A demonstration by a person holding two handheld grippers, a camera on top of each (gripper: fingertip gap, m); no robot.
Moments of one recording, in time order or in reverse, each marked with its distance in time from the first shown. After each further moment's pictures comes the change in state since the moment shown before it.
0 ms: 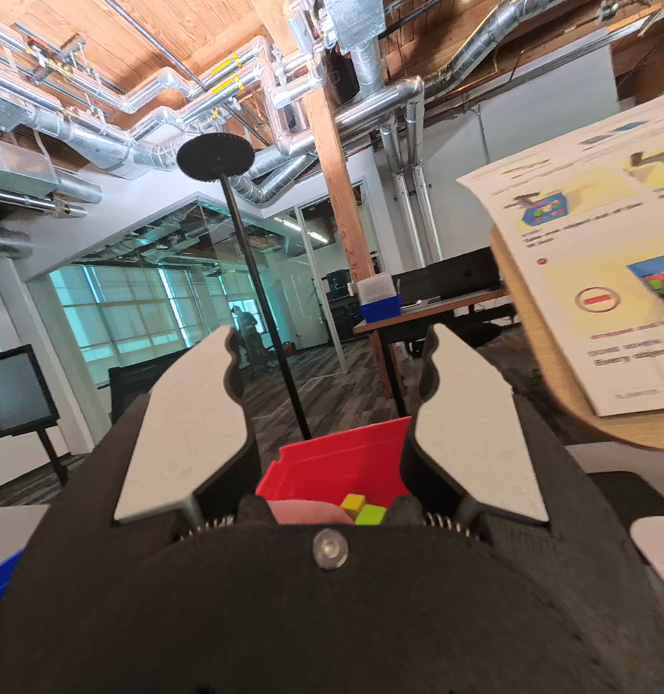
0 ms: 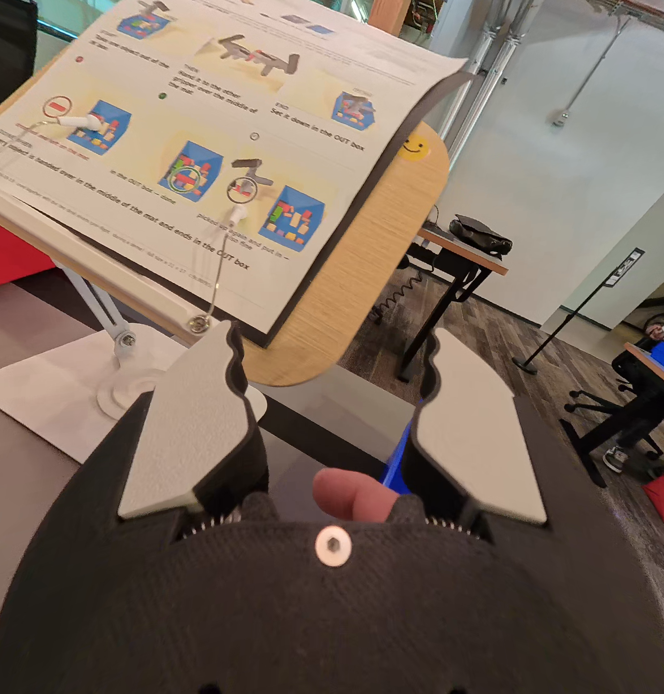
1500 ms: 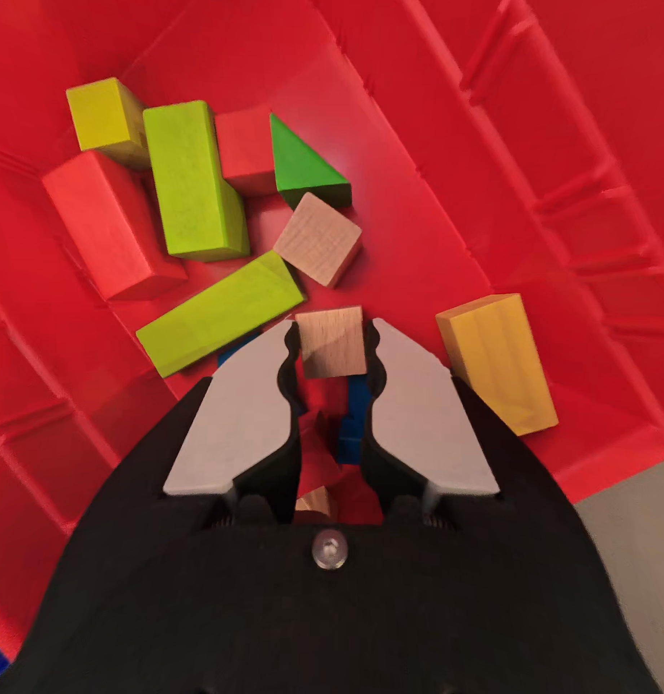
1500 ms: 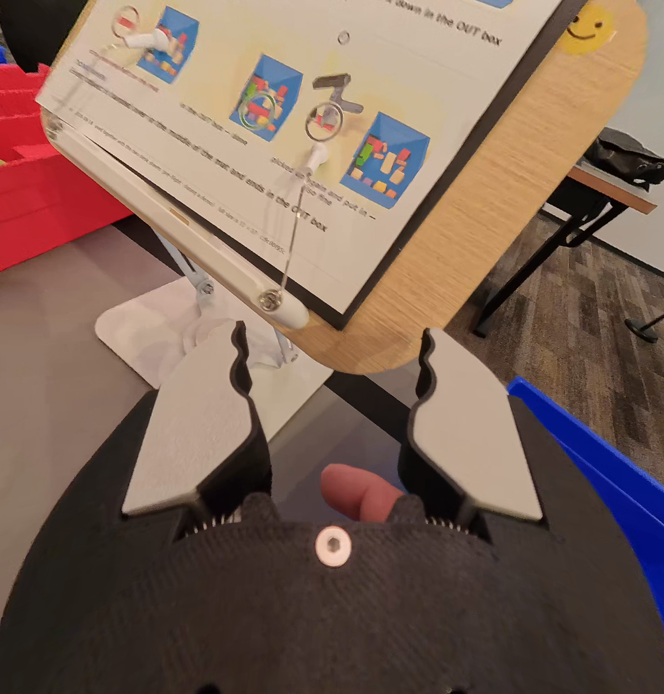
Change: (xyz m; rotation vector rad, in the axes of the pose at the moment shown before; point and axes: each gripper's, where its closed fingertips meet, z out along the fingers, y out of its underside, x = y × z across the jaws) left arm 0.046 0.247 -0.057 -1.377 0.780 0.065; right arm -0.046 0.017 0.013 -0.198 -0.248 0.046
